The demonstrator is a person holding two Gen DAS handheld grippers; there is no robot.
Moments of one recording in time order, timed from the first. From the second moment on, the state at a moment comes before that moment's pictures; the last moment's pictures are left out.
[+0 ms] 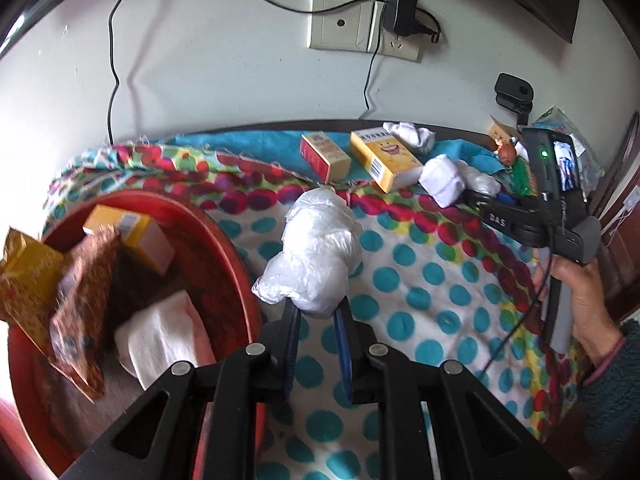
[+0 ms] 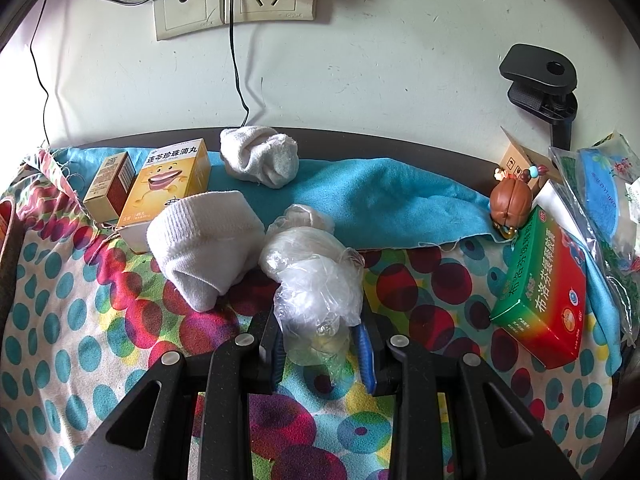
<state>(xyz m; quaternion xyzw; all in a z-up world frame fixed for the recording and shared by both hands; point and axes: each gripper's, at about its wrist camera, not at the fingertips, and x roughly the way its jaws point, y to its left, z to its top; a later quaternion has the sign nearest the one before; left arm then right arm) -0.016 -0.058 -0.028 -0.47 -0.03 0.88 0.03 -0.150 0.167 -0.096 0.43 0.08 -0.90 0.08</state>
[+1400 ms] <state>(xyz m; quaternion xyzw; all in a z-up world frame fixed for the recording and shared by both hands) 0.049 -0.180 -0.013 -0.46 -0.10 0.88 -0.06 -0.149 0.174 -0.102 0.43 0.09 -0.90 0.07</state>
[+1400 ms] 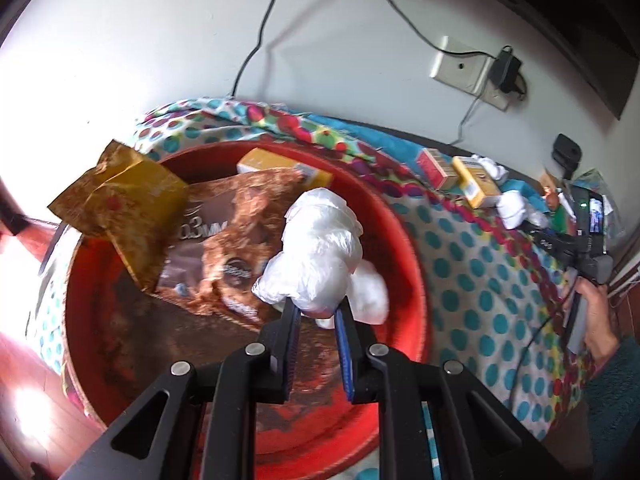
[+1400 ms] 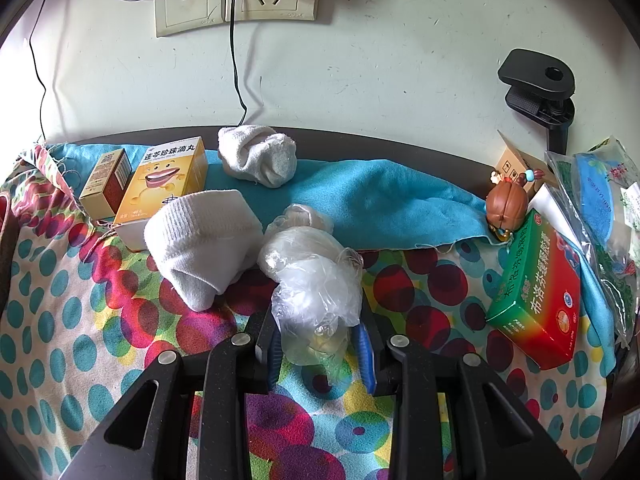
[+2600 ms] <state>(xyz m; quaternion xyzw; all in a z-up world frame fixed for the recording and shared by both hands) 0.060 -0.187 0.003 -0.45 -0.10 0.89 -0.06 -0.145 0.155 -0.099 0.41 0.11 -0.90 0.07</state>
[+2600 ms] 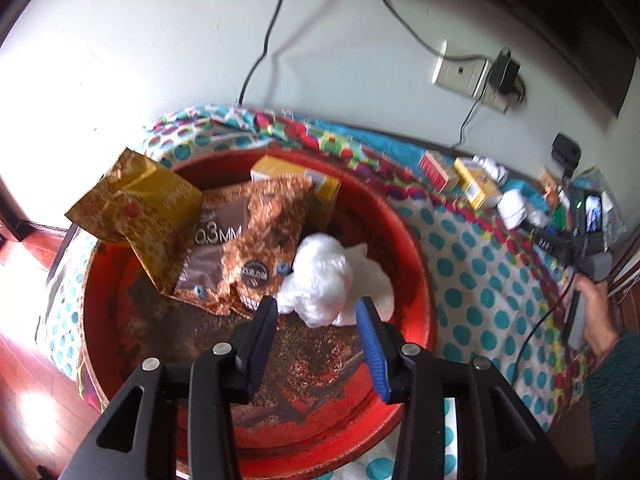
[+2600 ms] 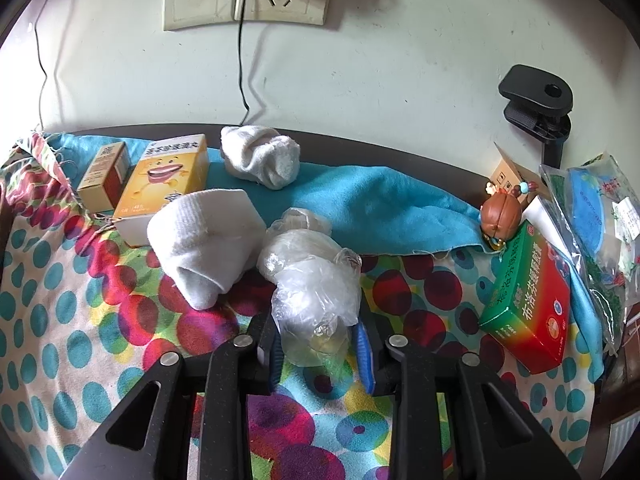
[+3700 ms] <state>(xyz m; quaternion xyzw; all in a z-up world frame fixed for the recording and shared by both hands) 0.081 -0.260 0.014 -0.42 -0.20 0.87 -0.15 0.051 -0.074 -0.046 0.40 0.11 -0.80 0.43</state>
